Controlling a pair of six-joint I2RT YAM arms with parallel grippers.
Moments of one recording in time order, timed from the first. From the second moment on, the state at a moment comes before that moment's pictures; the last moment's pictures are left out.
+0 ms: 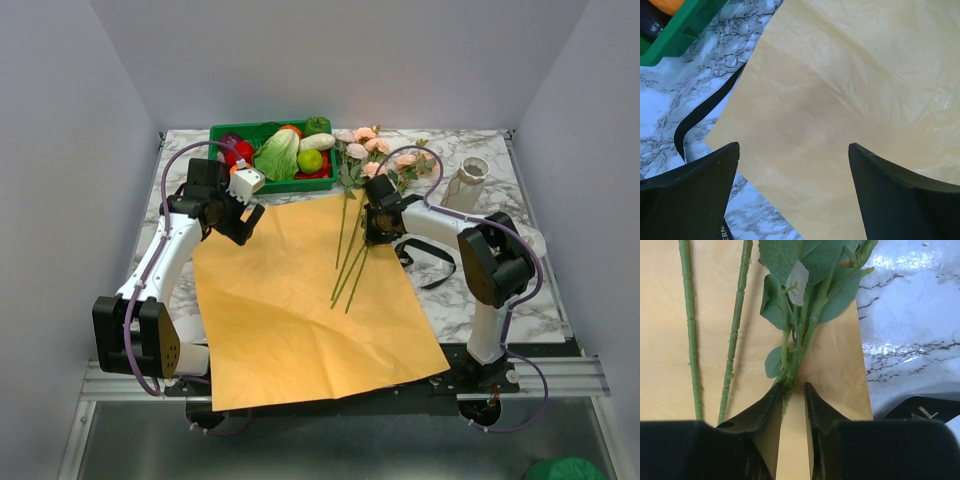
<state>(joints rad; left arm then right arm) -0.11 1.37 1.13 -0.68 0.24 0.49 0.54 1.91 1.25 -0.43 0.10 0.49</state>
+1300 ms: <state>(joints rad) -0.11 1.38 1.16 -0.68 0.21 0.49 0.56 1.54 0.97 -0.38 0.18 0.50</state>
